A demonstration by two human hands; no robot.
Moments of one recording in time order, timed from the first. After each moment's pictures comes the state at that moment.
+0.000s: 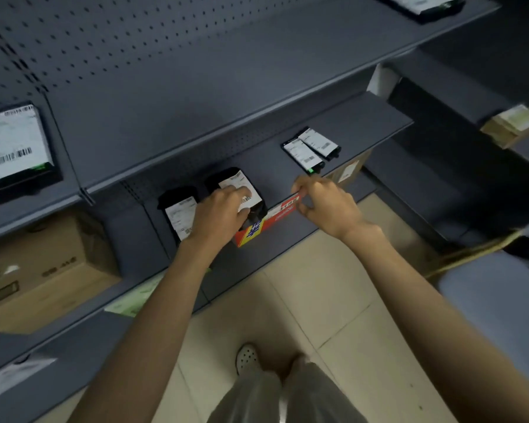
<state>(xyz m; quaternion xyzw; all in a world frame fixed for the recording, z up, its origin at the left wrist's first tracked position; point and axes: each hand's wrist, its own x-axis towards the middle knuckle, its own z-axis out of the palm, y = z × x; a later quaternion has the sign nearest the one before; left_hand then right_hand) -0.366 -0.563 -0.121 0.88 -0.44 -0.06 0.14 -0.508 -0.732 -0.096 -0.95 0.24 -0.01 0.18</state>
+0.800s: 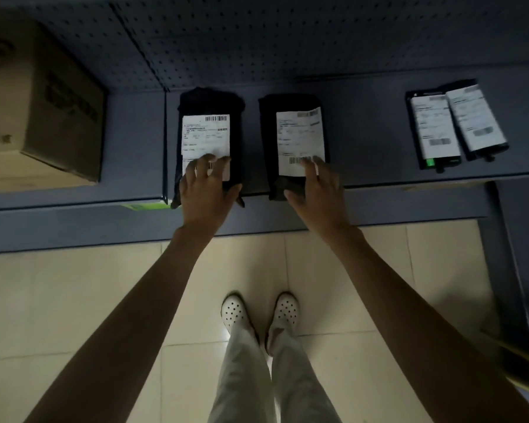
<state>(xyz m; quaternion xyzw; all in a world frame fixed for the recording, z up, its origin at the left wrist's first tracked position) -0.287 -0.571 -0.379 0.98 -0.07 -0.07 0.14 -0.340 -0.775 -0.368 -0.96 0.13 0.12 0.22</state>
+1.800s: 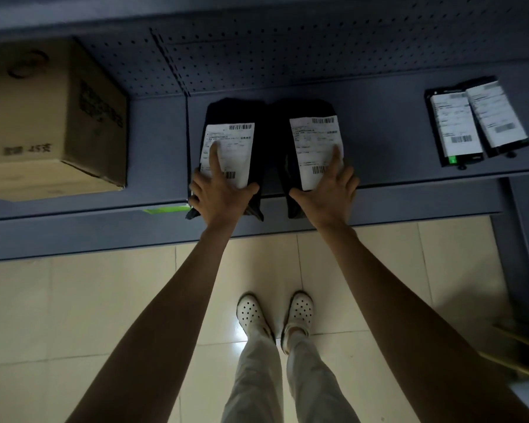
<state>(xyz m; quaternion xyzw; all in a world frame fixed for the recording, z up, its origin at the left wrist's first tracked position) -0.272 -0.557 -0.381 0.94 0.15 -0.12 0.26 -0.320 -0.727 -0.382 -0.91 0.31 0.03 0.26</state>
